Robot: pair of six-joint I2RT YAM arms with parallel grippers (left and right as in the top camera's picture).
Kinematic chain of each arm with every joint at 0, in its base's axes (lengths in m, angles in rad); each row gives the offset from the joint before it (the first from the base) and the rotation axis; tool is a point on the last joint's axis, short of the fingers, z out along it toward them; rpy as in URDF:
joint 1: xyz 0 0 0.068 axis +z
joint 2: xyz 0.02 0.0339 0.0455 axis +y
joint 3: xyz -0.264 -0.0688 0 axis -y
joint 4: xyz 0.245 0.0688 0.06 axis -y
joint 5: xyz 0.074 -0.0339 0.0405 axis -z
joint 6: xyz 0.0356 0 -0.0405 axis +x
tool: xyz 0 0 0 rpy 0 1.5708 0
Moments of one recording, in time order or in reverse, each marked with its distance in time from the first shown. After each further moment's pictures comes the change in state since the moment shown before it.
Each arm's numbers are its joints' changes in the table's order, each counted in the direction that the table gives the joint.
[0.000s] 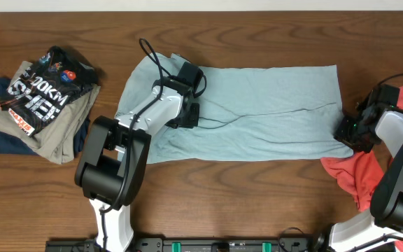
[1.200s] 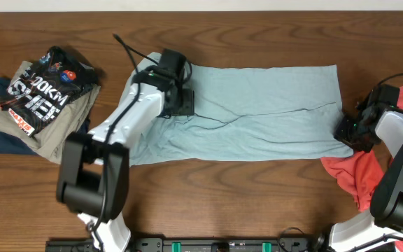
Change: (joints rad) left arm 0.079 -0.114 0.000 0.043 0.142 -0.004; right arm 0.000 0.000 -0.002 0.008 -0.001 0.000
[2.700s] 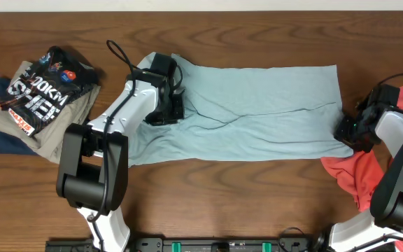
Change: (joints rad) left arm 0.061 0.033 -0.001 -0.141 0.039 -0.035; right arm 0.000 0.000 0.000 0.001 0.000 0.000
